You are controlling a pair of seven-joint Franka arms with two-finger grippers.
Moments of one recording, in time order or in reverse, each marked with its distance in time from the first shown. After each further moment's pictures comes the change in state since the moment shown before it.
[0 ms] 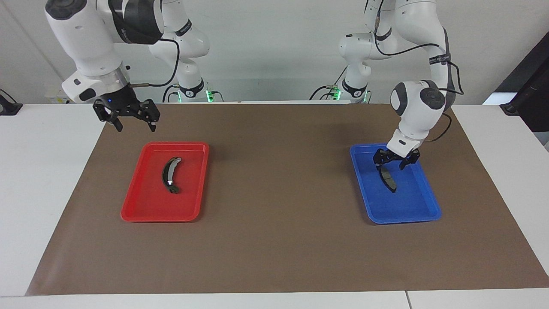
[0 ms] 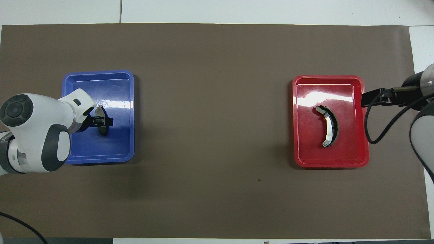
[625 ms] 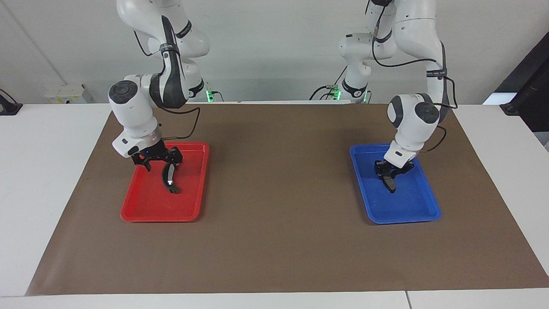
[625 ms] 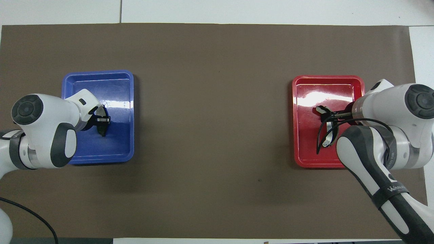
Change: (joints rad) left arm 0.001 0.054 0.005 0.006 -0.001 0.040 -0.007; right arm 0.001 0.088 0.001 -0.438 0.001 0.557 -0.059
